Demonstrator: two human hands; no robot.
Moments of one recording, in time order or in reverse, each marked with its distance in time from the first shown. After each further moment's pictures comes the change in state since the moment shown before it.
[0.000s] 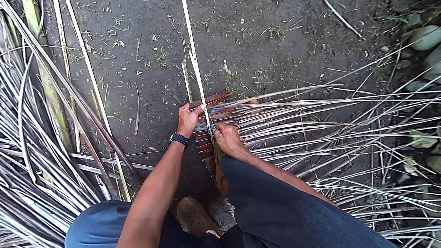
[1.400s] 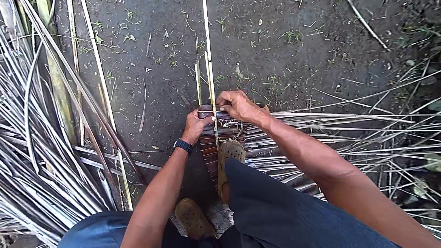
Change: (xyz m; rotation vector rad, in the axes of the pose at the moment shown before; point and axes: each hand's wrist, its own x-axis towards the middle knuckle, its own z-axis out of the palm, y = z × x) left_hand -0.019 -0.005 -0.010 -0.051 -0.109 -0.042; right_hand 0.131 -0.005 -0.063 -0.121 -0.265 -0.674
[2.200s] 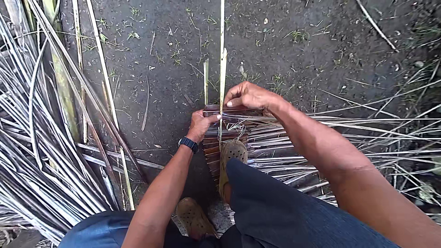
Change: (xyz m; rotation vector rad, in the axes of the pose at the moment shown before) left_hand -0.007 0.009 0.007 0.029 0.003 -0.086; right_hand 0.016 0.004 -0.038 0.402 -0.245 0.355
